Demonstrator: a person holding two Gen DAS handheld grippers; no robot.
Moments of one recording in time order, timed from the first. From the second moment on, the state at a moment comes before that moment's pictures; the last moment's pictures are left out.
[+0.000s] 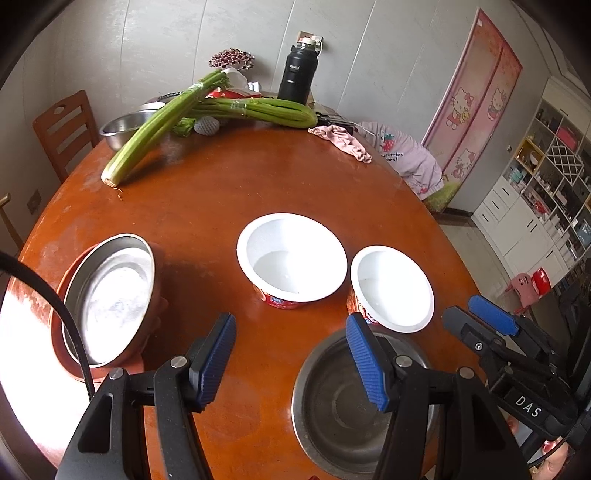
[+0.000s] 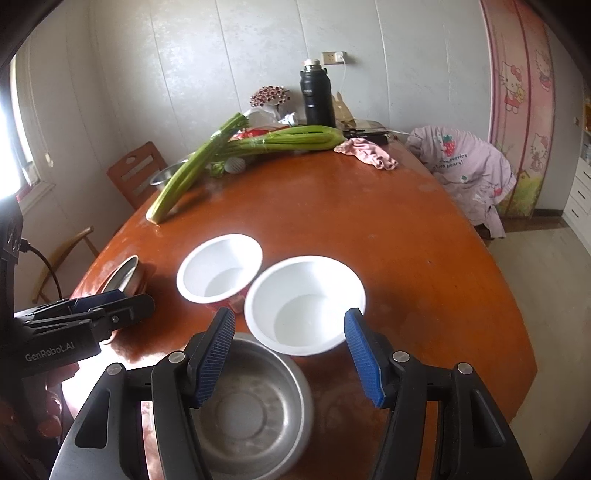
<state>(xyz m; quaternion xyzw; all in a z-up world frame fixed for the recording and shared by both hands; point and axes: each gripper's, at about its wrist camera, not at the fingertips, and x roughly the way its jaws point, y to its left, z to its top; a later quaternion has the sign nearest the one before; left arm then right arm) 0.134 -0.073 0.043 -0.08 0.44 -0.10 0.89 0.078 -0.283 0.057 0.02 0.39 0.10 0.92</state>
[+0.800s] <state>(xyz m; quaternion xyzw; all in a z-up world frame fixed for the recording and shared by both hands) 0.126 -0.094 -0.010 -0.07 0.49 -0.11 0.86 0.058 -0.283 0.000 0.00 0.46 0.12 0.88</state>
